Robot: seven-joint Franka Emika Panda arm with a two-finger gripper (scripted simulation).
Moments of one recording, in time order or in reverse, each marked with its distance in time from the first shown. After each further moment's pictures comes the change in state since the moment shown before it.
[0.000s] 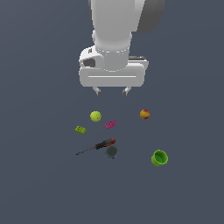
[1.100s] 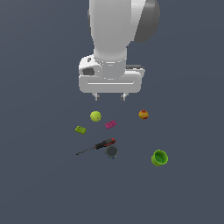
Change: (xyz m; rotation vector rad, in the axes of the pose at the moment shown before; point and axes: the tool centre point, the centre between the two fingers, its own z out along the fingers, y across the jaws) arm 0.004 0.006 0.022 -0.005 0.000 0.000
